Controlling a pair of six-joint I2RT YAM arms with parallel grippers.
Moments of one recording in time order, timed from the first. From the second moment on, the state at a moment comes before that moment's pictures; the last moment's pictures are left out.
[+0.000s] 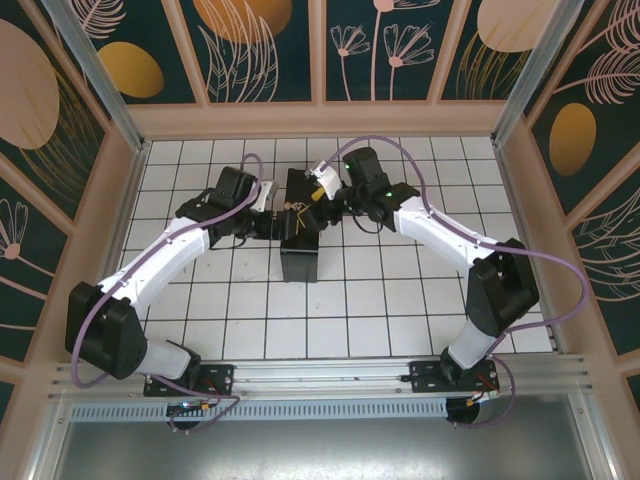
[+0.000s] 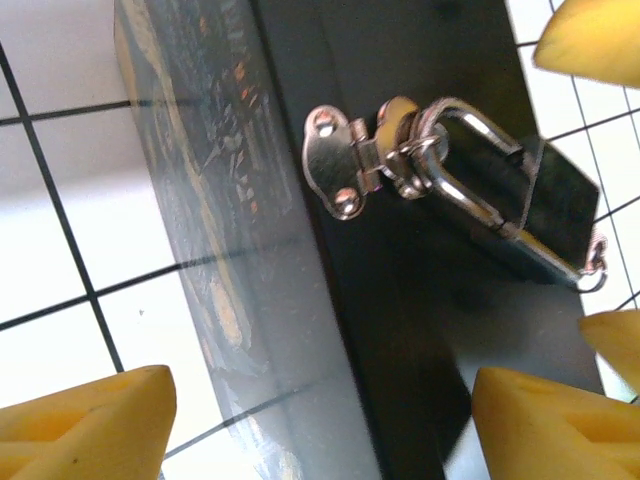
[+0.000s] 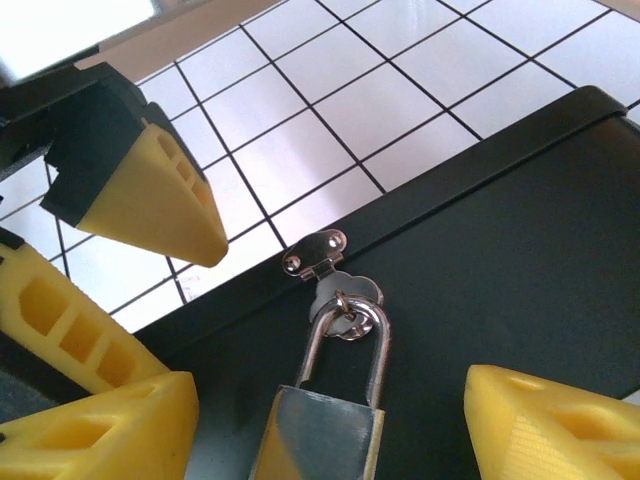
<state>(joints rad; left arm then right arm) -0.45 1.43 1.13 -0.62 0.35 -0.37 0.63 1.66 1.33 -0.33 -0.50 -0.15</state>
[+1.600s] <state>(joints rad) -0.41 1.43 1.14 -0.59 0.35 -0.33 0.52 1.64 1.28 -0.40 -0.65 -0.24</state>
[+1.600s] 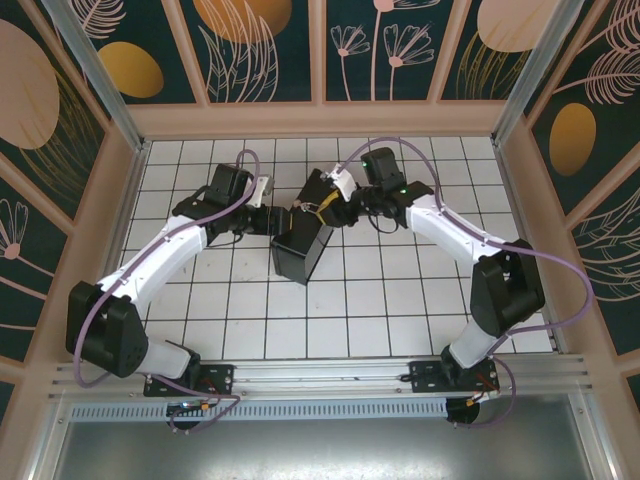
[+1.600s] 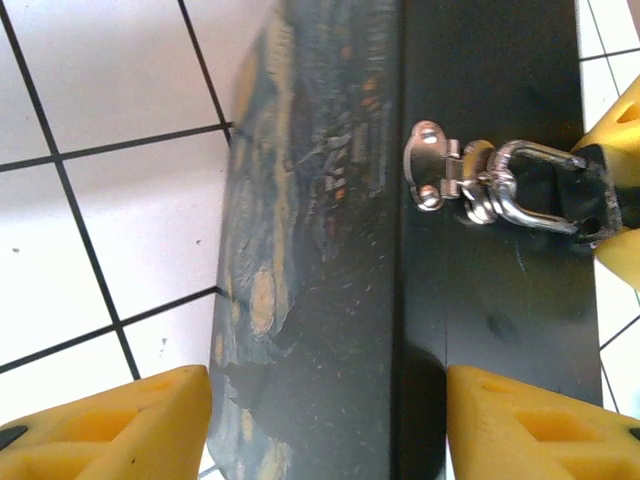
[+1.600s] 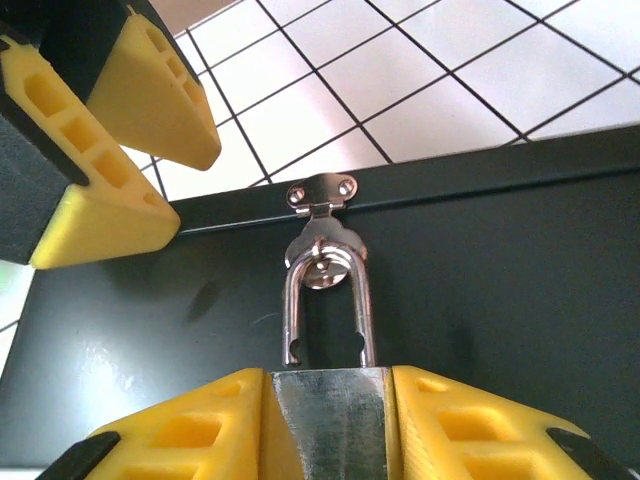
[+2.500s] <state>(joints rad) -0.40 1.45 1.17 -0.61 0.31 -0.31 0.52 1.51 1.21 -0.32 -0.50 0.15</state>
